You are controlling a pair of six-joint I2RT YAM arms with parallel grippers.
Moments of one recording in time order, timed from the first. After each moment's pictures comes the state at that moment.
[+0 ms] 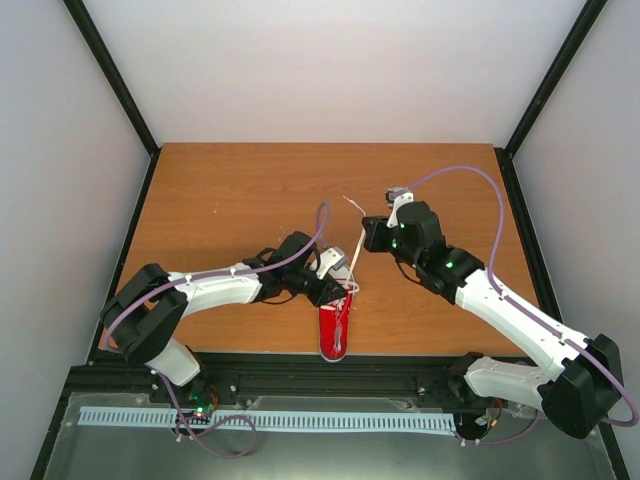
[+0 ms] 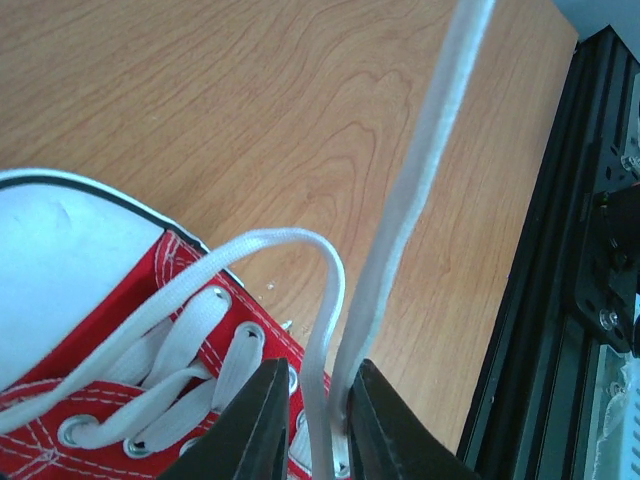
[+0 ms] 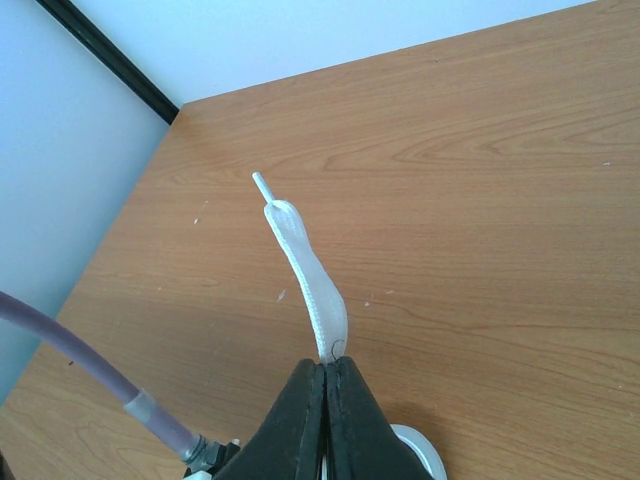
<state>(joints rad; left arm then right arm) -0.82 1.56 0.80 -0.03 0.49 -0.22 0.65 1.12 0.89 -0.21 0.04 0.55</state>
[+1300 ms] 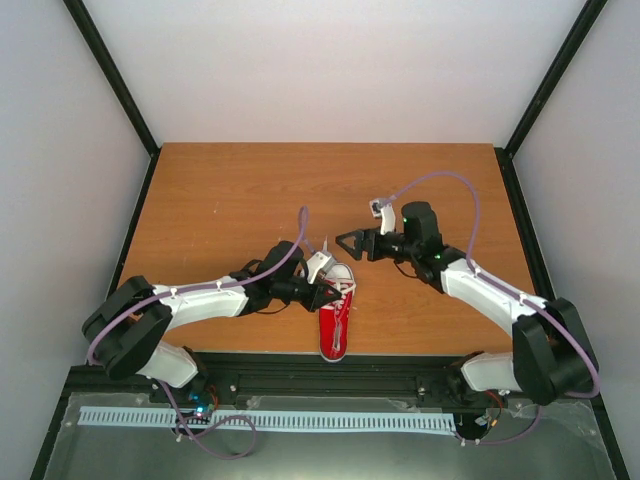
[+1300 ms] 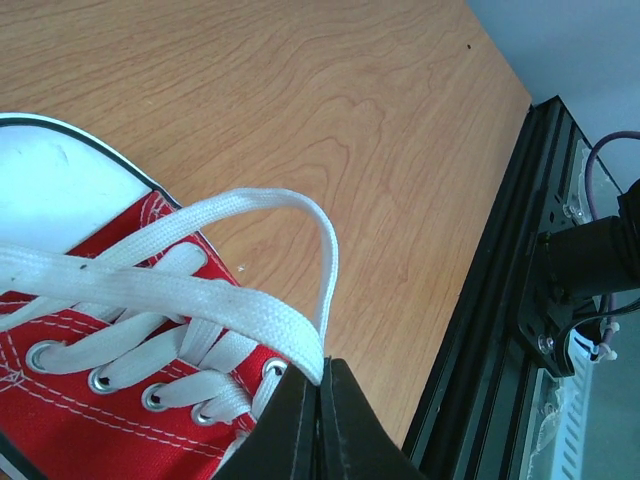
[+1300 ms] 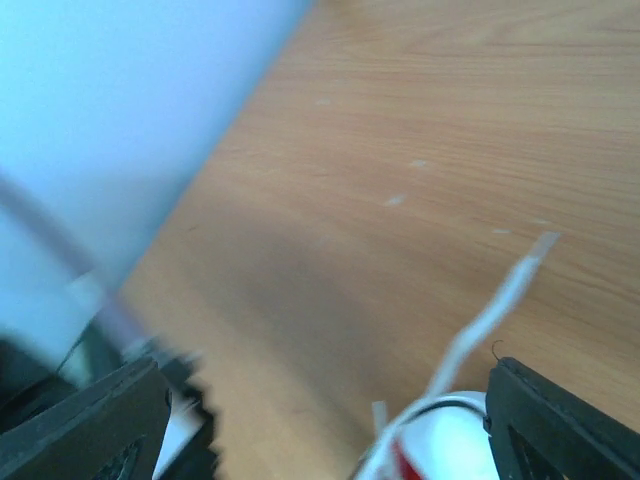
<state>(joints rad) -0.82 1.45 0.64 0.14 0.50 -0.40 0.47 1.35 0.77 0.05 -0.53 0.45</state>
